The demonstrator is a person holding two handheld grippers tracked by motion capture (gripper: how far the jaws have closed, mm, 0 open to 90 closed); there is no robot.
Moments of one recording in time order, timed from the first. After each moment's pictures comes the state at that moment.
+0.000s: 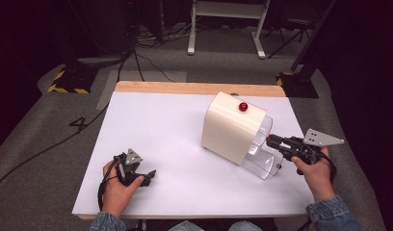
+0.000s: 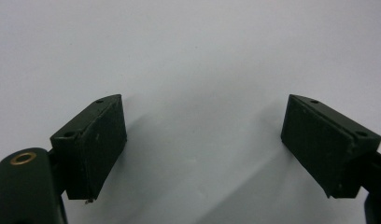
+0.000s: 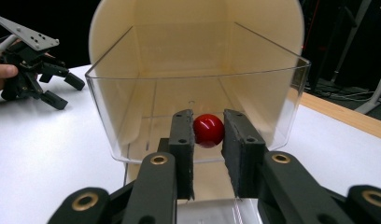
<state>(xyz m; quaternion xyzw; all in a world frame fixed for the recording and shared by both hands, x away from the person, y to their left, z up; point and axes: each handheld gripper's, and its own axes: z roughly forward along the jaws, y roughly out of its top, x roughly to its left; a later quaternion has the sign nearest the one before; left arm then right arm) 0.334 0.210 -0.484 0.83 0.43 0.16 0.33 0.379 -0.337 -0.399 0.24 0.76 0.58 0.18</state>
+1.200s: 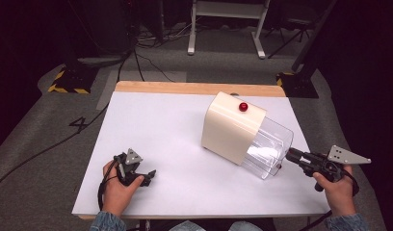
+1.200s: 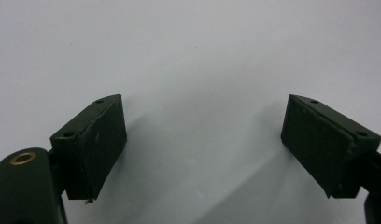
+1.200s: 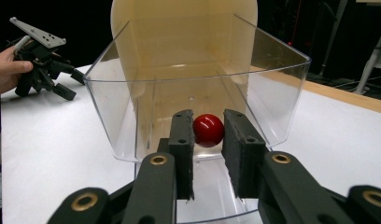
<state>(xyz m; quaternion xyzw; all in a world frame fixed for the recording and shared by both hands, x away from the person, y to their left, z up) 0.334 0.211 -0.484 0.83 0.43 0.16 0.33 0.338 -0.389 -0.414 0.27 0.74 0.58 0.18</state>
